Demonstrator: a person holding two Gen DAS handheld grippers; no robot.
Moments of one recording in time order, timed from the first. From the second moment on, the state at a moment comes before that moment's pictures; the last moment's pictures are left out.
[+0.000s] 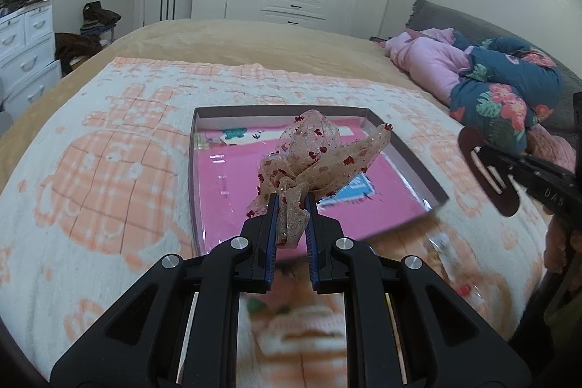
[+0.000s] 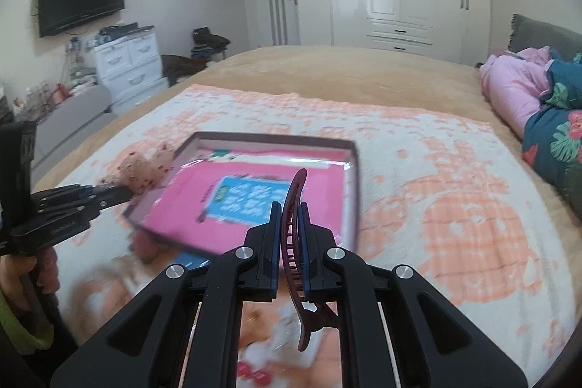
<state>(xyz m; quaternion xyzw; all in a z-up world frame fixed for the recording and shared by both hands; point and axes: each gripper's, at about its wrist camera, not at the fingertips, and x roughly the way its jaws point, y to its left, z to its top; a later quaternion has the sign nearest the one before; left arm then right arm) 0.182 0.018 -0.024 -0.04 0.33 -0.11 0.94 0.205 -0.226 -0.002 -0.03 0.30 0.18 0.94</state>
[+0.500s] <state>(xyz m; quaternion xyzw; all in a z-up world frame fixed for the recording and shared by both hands) 0.224 0.024 -0.044 -0.04 0.33 -0.08 0.94 0.267 -0.221 -0.006 -0.03 0.29 0.16 0.94</state>
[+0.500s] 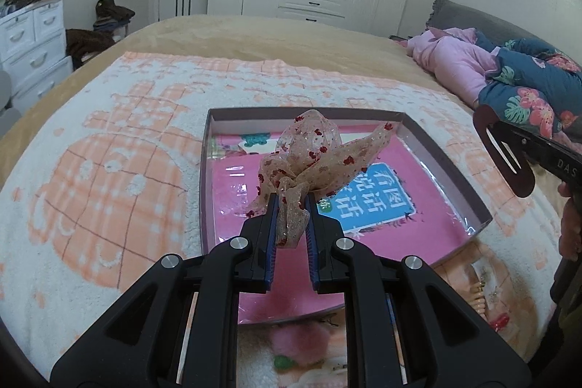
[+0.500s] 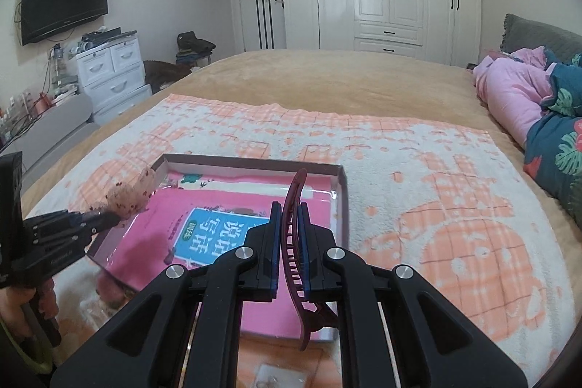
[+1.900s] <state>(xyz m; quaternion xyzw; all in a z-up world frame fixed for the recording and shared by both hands) 0.191 0.037 -0.034 -0.05 0.28 -0.05 0.96 0.268 -0.242 -0.047 0.03 0.32 0.11 0.94</state>
